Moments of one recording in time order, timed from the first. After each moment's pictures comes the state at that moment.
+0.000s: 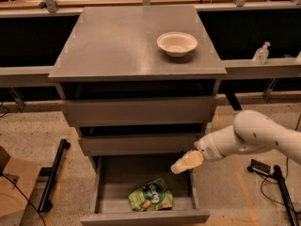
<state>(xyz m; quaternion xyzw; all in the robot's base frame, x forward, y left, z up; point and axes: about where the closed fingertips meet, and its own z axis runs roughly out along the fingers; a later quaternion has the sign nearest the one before) 0.511 -0.129 0.594 -0.35 0.86 0.30 0.20</state>
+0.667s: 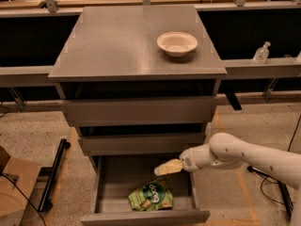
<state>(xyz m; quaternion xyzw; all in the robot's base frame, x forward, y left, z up) 0.545 -0.087 0.470 -0.25 0.89 0.34 0.20</state>
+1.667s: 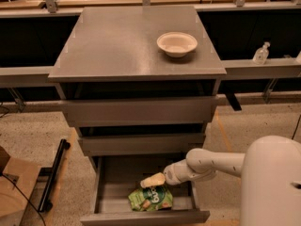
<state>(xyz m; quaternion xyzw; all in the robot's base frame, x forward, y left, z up) 0.539 -0.033 0.344 -0.20 0.91 0.34 0.13</state>
